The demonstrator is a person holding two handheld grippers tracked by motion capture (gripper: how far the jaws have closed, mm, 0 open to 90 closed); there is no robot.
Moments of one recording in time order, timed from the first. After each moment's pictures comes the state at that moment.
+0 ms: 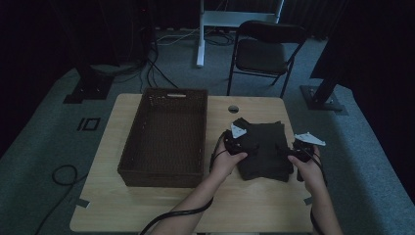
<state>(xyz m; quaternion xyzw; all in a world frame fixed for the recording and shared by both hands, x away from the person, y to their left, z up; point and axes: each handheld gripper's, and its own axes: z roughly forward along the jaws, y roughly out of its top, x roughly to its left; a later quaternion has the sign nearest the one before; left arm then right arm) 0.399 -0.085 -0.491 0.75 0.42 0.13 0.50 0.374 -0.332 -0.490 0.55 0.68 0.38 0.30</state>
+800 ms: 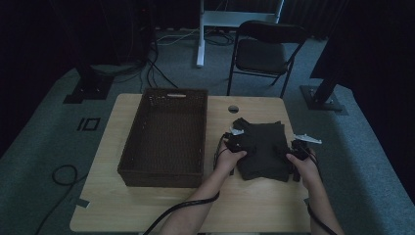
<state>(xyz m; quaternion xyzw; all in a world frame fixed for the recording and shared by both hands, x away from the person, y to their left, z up) 0.432 -0.094 -0.542 0.74 0.50 0.07 0.45 0.400 -0.345 -0.532 0.61 0.67 0.37 0.23</state>
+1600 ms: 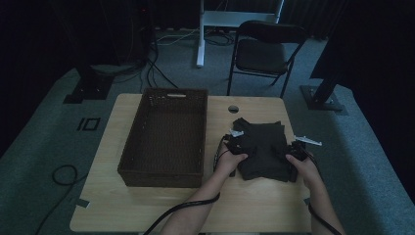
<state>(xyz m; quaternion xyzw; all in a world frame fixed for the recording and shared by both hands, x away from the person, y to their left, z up) 0.430 -0.097 -0.548 0.73 0.51 0.07 0.46 0.406 -0.350 -0.549 0.62 0.64 0.41 0.18</state>
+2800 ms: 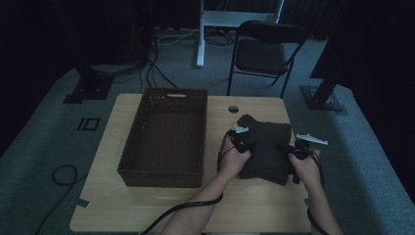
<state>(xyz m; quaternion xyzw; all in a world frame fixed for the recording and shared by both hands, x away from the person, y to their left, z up) 0.420 -0.100 -0.505 0.75 0.46 0.06 0.48 0.378 -0.336 -0.500 0.61 0.65 0.41 0.19</state>
